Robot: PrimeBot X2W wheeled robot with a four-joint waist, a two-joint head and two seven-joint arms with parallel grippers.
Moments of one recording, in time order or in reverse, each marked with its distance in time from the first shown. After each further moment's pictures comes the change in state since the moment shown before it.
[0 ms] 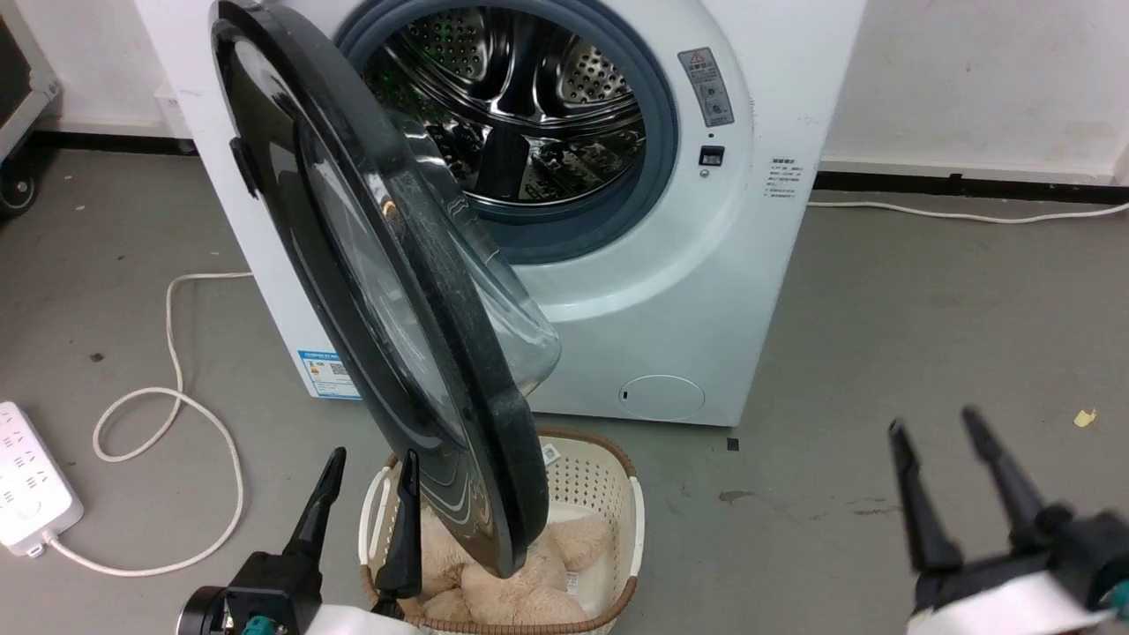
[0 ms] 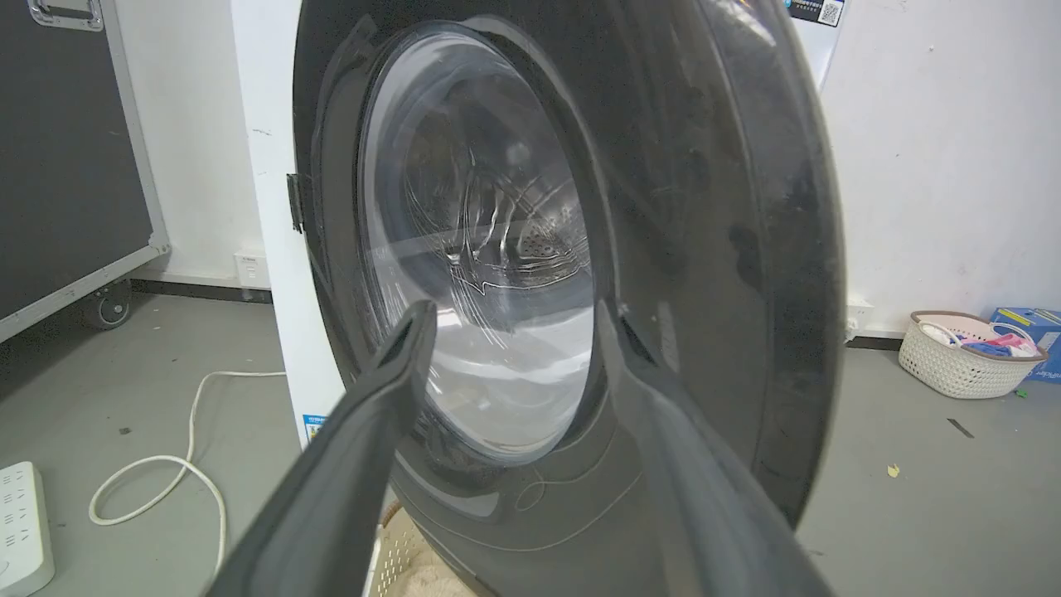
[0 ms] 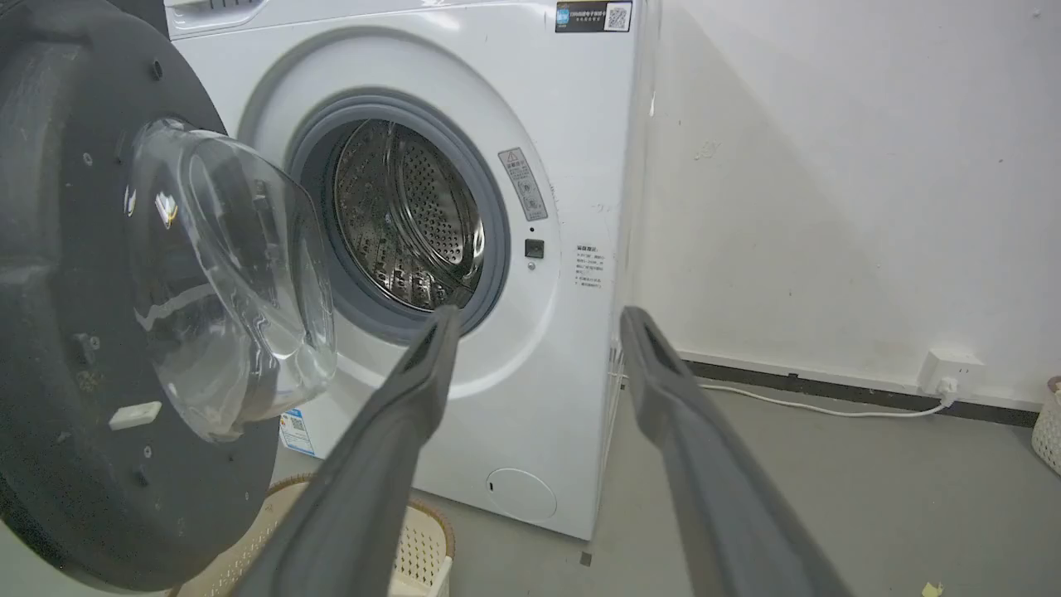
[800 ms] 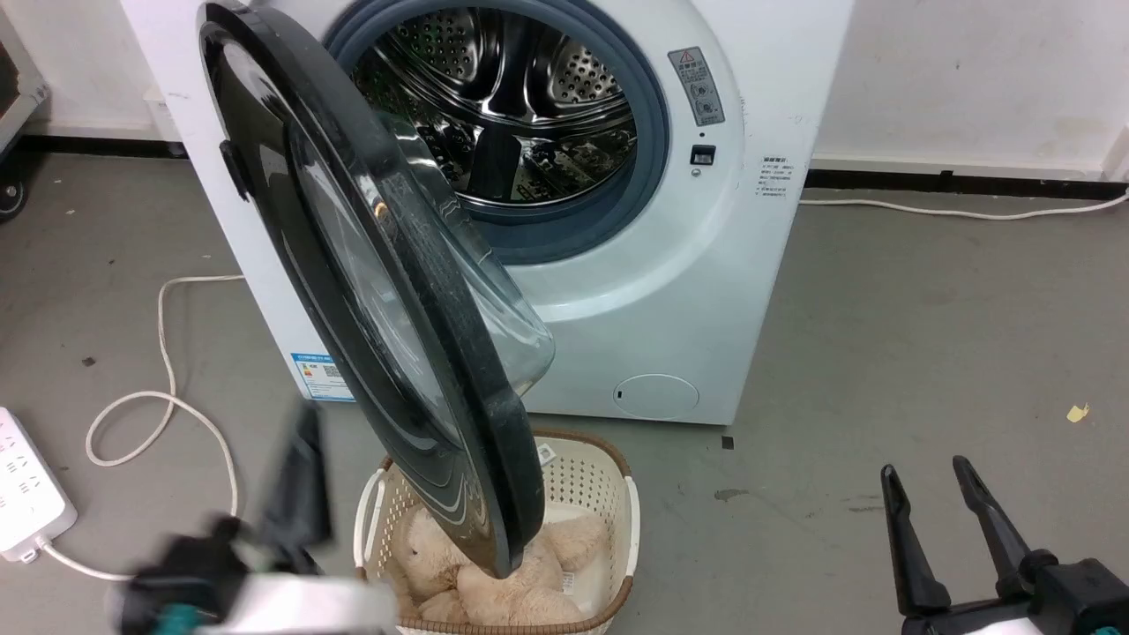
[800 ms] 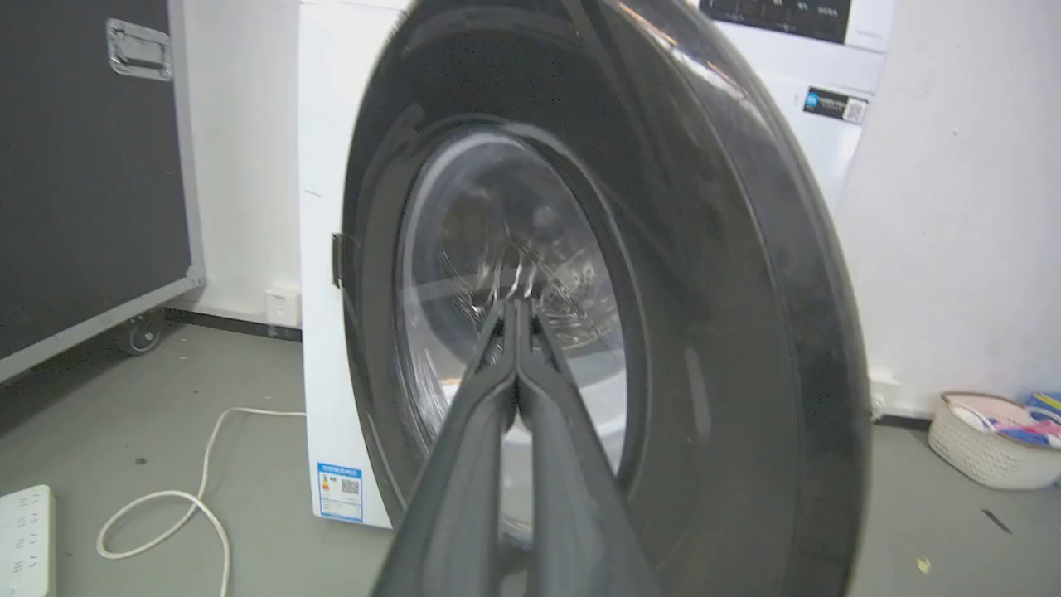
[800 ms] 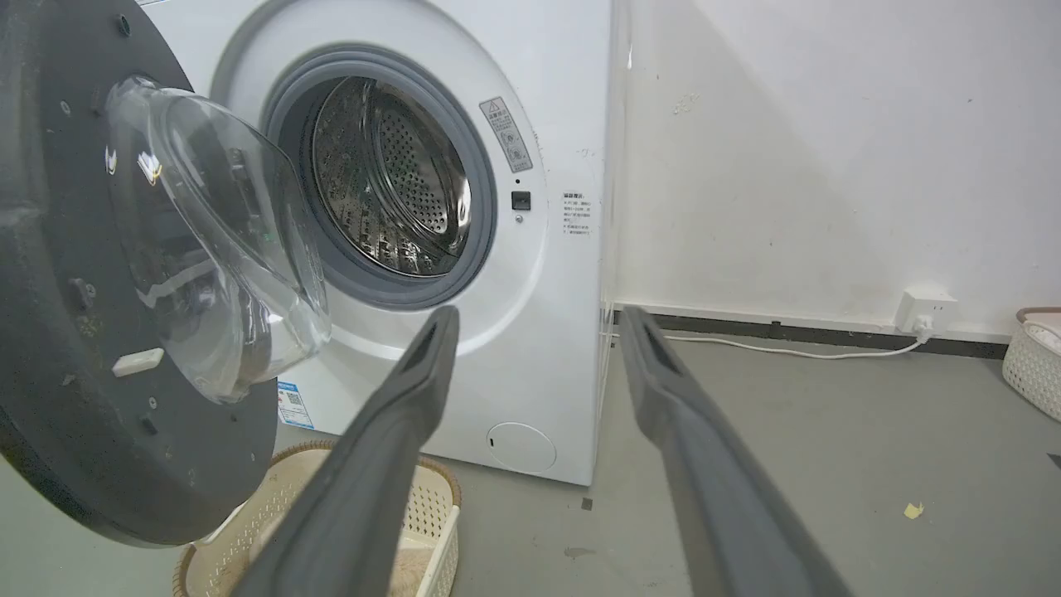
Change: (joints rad) left arm -0.006 -0.009 0.063 -0.106 -0.032 0.038 0.000; right arm 0.092 0.092 -0.031 0.005 -0.068 0.000 -0.030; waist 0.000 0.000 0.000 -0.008
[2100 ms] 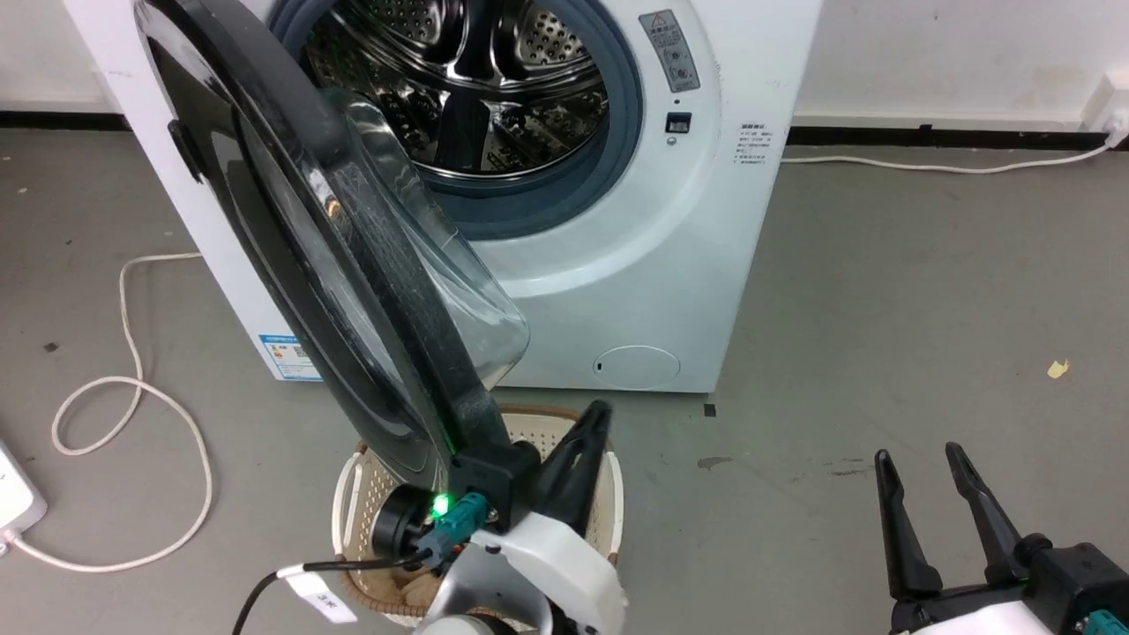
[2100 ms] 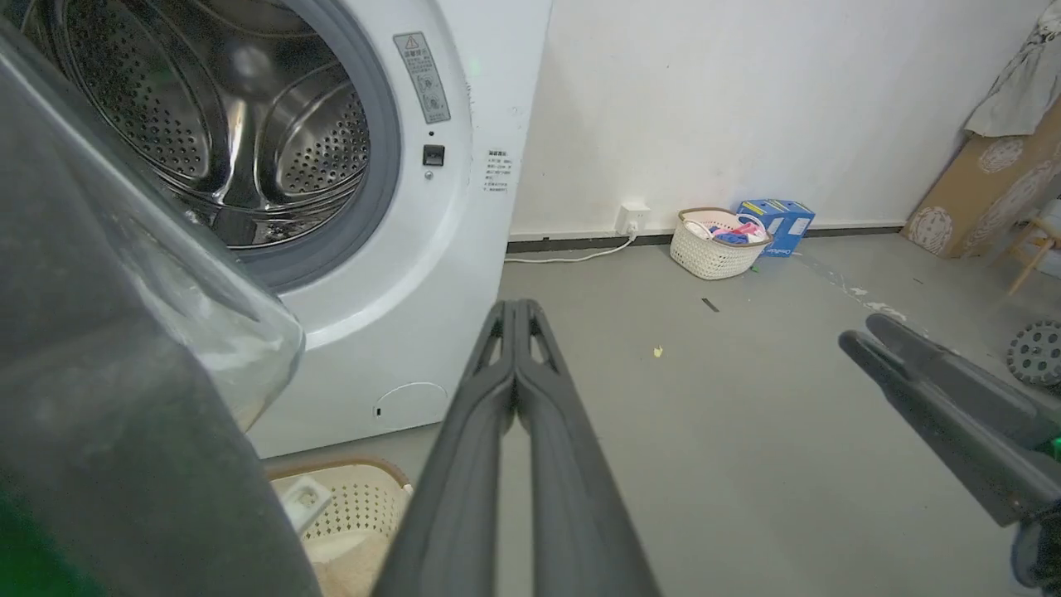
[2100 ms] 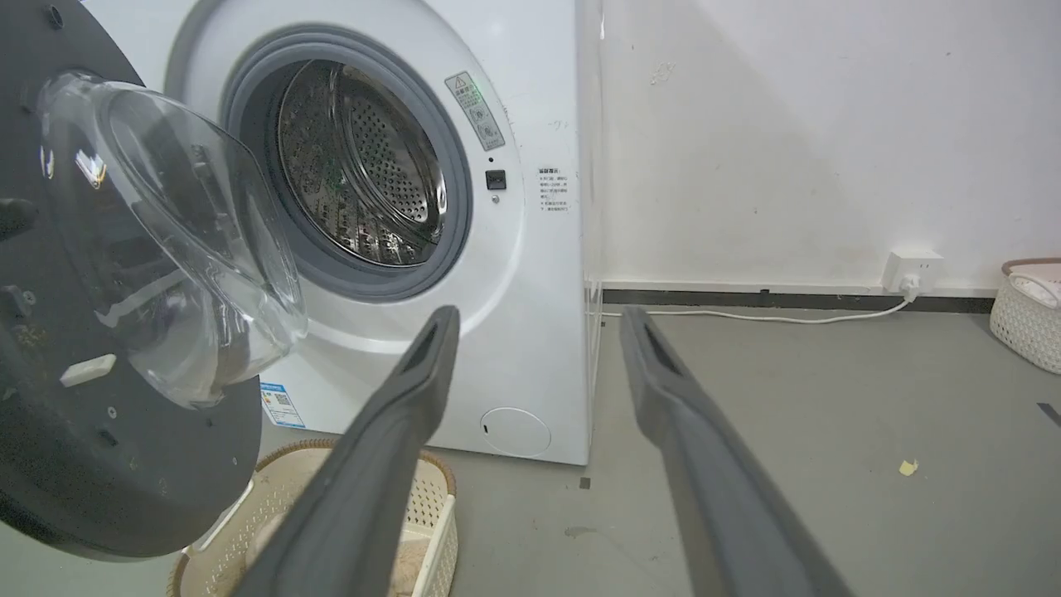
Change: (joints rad) left arm -0.205 -0.041 -0.427 0.007 -0.053 0.065 0.374; right arm -0.037 0.003 0.014 0.029 0.039 0.000 -0.003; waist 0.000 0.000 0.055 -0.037
